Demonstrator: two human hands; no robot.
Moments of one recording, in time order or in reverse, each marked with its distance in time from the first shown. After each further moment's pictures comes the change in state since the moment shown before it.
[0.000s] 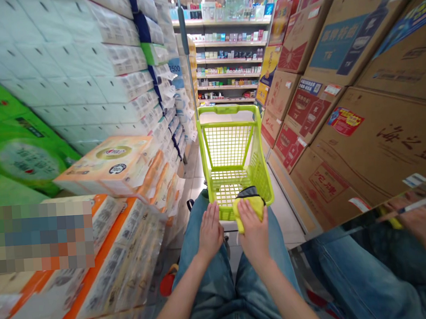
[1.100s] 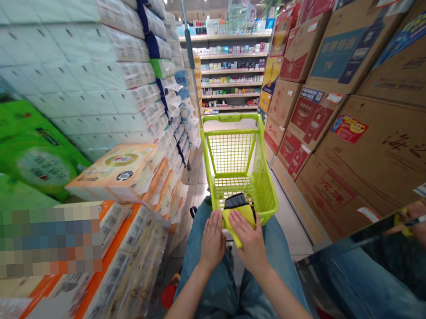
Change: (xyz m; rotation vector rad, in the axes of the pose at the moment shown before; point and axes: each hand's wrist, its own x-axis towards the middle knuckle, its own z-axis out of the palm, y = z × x) left_hand 0.000 -0.001 -0.005 0.004 -0.038 0.008; right_hand 0.001 -0.008 0.006 0.117 -0.030 -0.223
